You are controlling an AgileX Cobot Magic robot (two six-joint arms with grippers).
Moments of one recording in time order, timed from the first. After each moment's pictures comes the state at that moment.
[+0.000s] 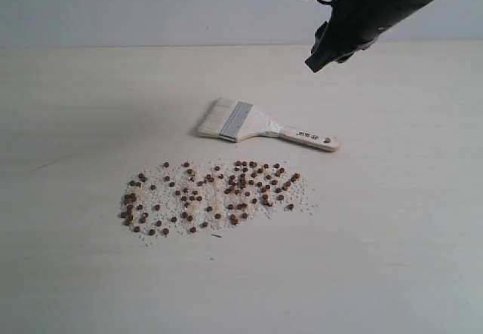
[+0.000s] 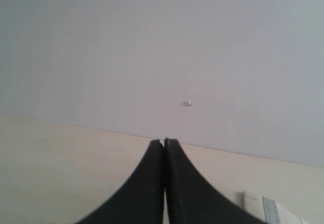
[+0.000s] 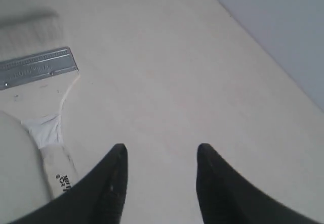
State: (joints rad) left arm -0.25 0.01 -0.02 1.69 0.02 -1.94; right arm 0.28 1.91 -1.40 0.16 0.49 -0.68
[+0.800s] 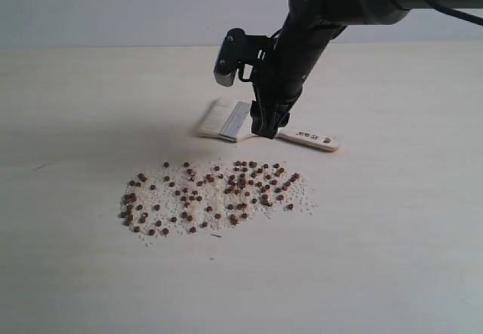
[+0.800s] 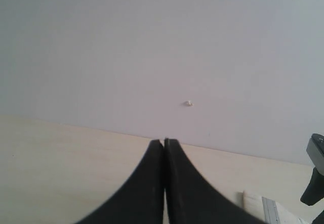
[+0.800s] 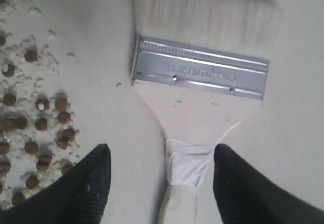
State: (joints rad) left arm -0.25 0.01 -0.02 1.69 0.02 -1.94; right arm 0.46 2.20 -1.65 0.18 0.81 -0.98
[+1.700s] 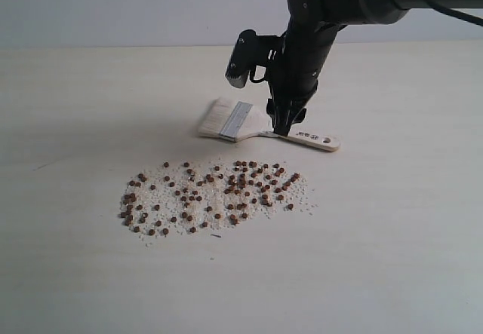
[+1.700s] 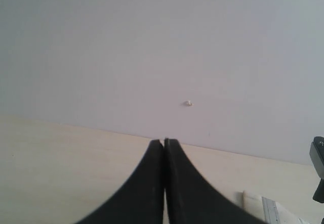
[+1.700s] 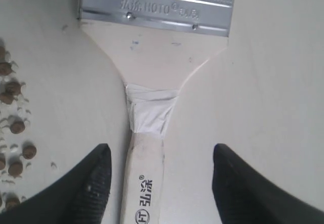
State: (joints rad) left arm -0.25 0.01 -0.02 1.69 0.02 -1.94; right arm 0.47 2.20 -1.66 -0.06 0.83 -0.78
